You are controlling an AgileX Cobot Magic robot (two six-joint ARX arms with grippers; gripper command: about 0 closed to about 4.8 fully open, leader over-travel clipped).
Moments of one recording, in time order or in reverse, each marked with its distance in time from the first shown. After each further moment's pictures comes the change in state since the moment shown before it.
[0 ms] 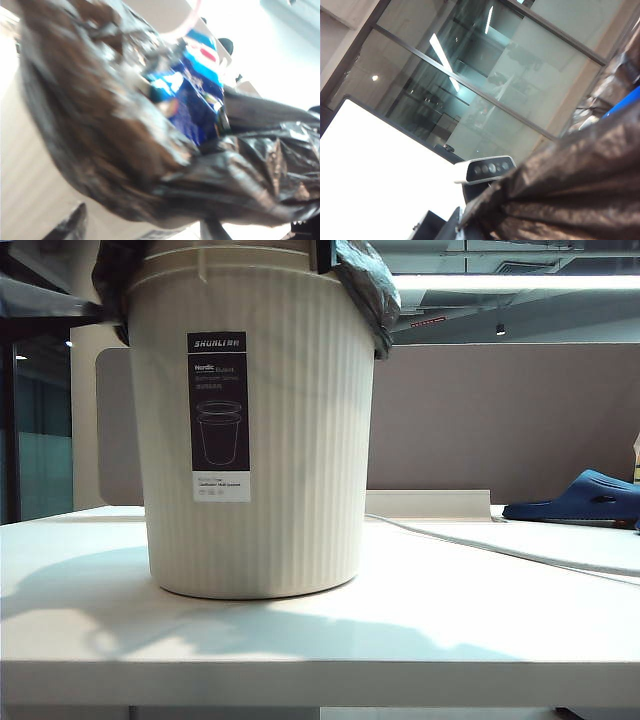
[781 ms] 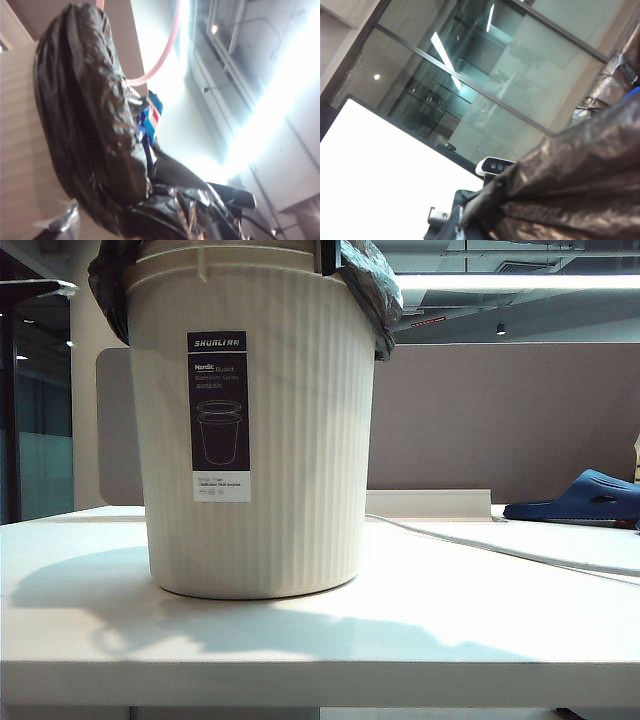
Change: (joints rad) left arm 0.209 -0.027 -0.161 0.426 0.171 -0.700; right arm -0.010 0.000 0.000 0.003 -0.019 0.011
